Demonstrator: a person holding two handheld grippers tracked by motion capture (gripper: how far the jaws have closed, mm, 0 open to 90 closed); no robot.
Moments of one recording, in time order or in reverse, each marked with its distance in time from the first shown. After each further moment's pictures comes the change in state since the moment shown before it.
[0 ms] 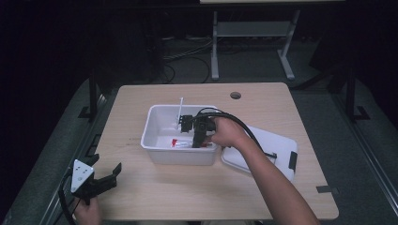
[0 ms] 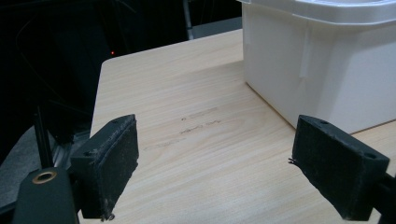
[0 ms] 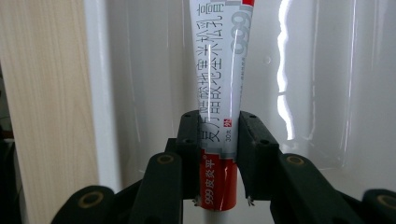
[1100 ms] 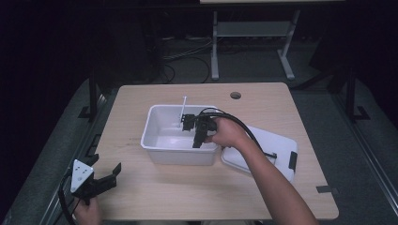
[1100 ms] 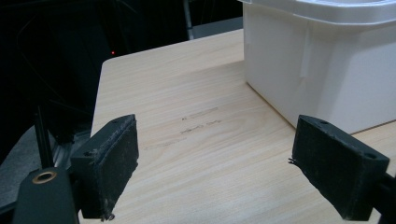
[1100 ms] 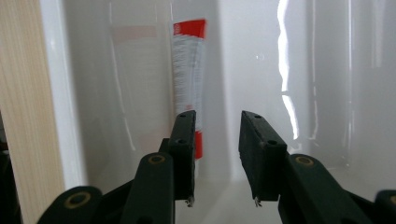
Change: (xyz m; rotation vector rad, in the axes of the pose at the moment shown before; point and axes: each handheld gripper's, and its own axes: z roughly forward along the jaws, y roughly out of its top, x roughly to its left) left arm 0.000 0.000 0.000 0.001 0.001 0.001; right arm -0.008 -0.006 0.004 -0.030 0.005 0.047
